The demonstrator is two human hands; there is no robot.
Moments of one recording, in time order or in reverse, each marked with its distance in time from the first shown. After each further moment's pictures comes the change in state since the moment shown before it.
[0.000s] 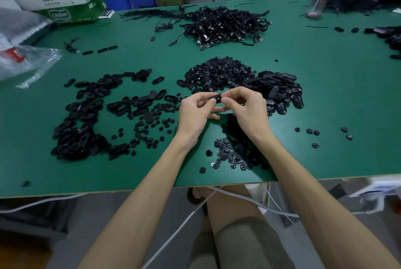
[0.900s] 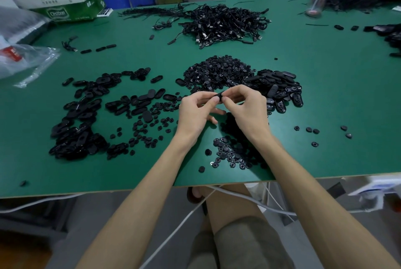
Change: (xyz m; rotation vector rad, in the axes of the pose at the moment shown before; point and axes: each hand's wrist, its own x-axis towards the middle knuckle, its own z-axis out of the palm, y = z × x) left_hand 0.001 -0.003 0.000 0.022 -0.032 0.033; right_hand -0.001 -0.003 0.002 -0.091 0.065 -0.024
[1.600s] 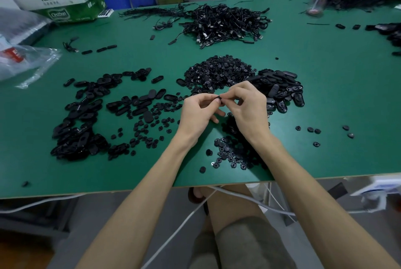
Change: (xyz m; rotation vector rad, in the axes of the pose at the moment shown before) left_hand -0.001 0.002 0.001 0.065 -0.019 -0.002; right_hand -0.001 0.002 0.002 -0.070 0.018 -0.200
